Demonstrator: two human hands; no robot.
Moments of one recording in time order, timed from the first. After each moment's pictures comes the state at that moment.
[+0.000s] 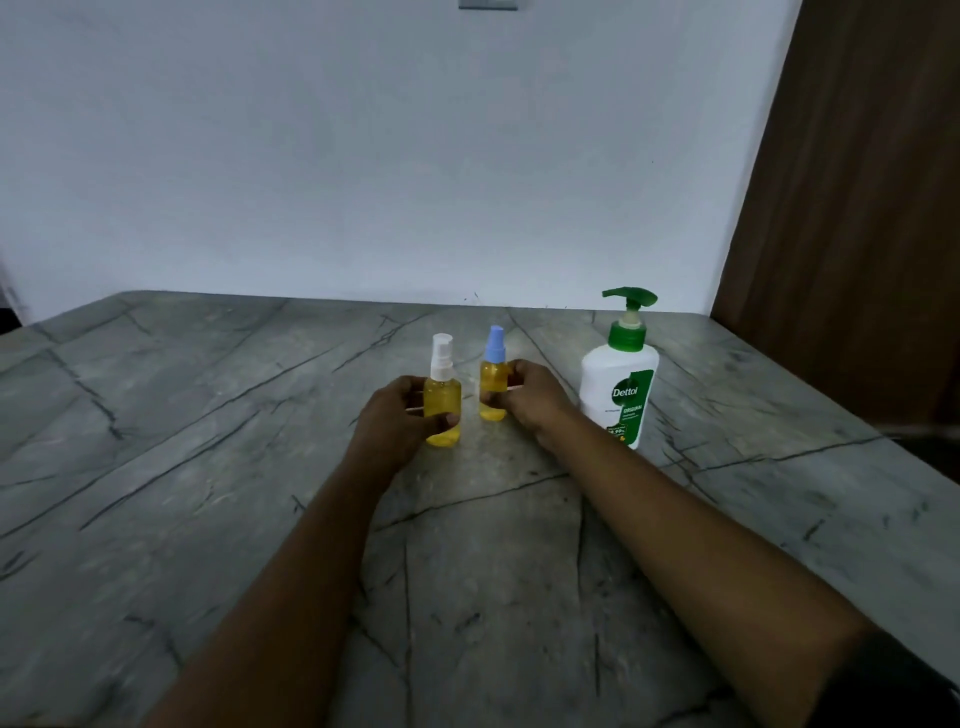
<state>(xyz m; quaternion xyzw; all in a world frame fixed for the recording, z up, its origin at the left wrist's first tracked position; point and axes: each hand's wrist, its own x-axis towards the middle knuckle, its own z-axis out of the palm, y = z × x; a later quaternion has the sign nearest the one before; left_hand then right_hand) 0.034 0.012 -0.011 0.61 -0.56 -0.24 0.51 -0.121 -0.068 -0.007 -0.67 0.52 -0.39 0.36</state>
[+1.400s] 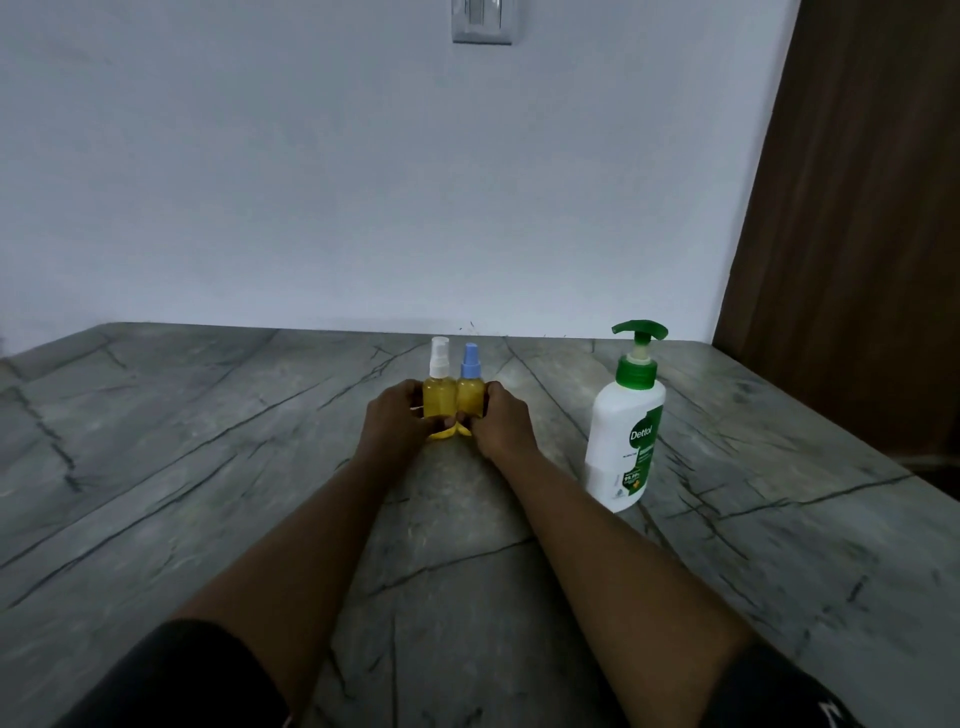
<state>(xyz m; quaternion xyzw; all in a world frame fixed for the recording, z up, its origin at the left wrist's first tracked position) 0.047 -0.068 -0.010 0.65 -0.60 -0.13 0.44 -0.082 -0.100 -0.018 -0.71 0.54 -0.40 0.21</state>
